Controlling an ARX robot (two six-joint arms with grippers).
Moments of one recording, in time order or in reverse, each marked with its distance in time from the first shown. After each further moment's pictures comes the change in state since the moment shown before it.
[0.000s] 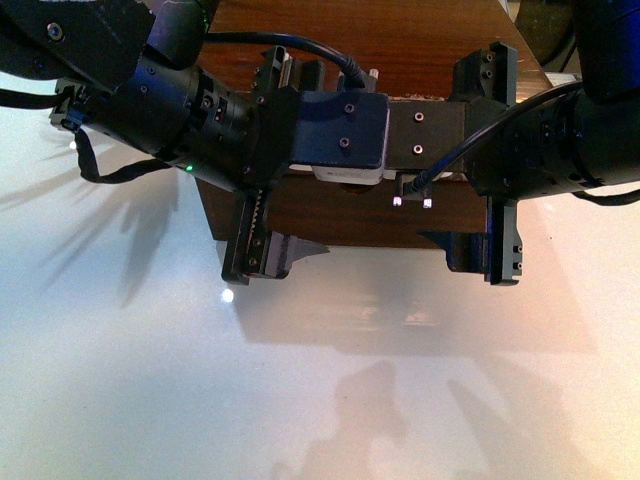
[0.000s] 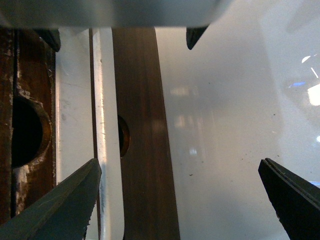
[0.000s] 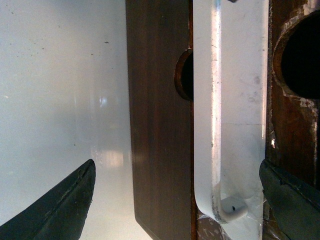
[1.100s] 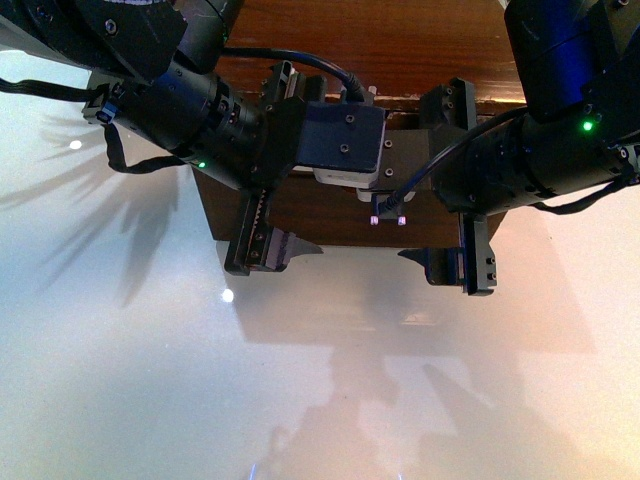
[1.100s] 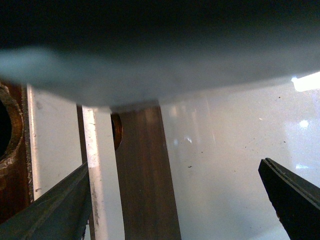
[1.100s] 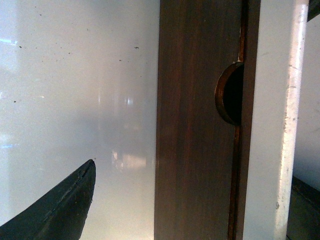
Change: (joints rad) left arm 0.010 0.099 0.126 -0.140 -0.024 0.058; right arm 0.014 0.124 0.127 -0.119 -0.027 -0.025
